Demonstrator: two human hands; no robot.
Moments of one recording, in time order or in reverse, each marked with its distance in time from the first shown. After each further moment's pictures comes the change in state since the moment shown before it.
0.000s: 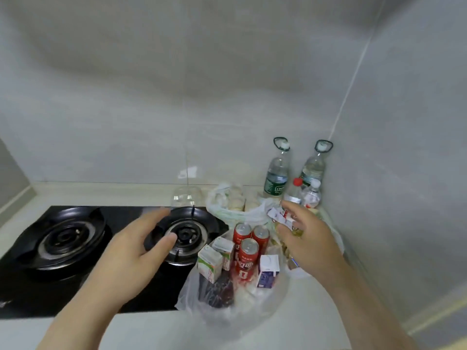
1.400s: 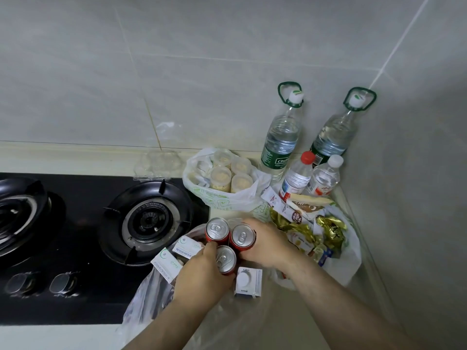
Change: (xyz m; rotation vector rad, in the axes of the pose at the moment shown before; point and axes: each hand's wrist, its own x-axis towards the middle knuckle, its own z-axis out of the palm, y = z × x) left_hand 0.090 -0.036 0.297 0.252 -0.351 -0.365; right_hand 0.158 0.188 0.126 -0.159 -0.637 0.095
